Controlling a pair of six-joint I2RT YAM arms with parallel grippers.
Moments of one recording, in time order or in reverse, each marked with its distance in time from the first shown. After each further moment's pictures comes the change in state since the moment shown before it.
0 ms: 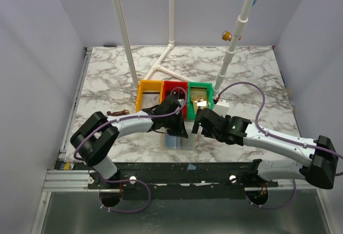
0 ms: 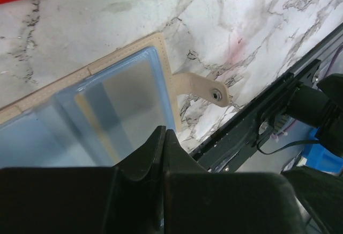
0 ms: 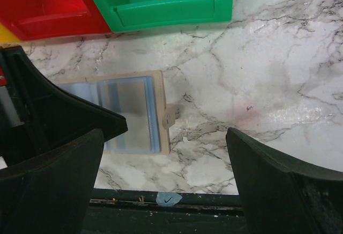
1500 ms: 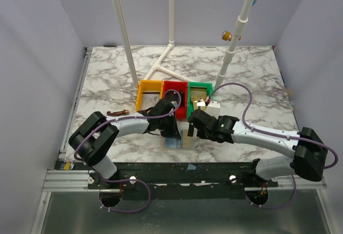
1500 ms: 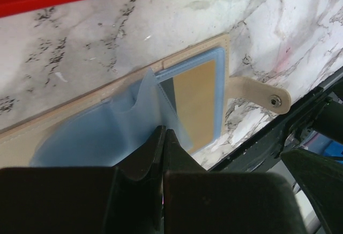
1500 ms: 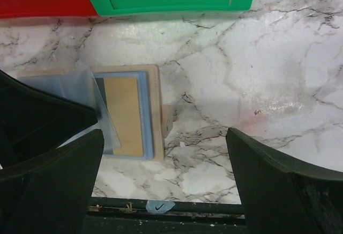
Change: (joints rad) left arm 0.049 0.013 -0.081 0.031 -0.037 0.016; right arm 0.000 0.128 0.001 0.048 -0.032 -0.041
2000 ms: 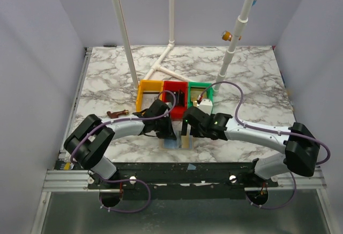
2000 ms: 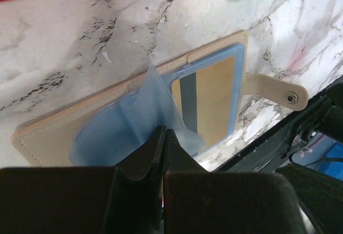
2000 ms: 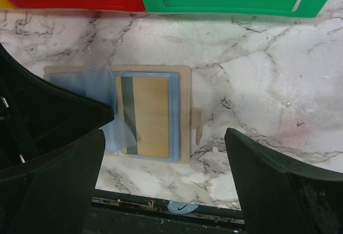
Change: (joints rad) left arm 0.044 -0.055 -0.069 0.002 -0.002 0.011; right arm 0.000 0.090 0.057 0.072 -0.078 -0.048
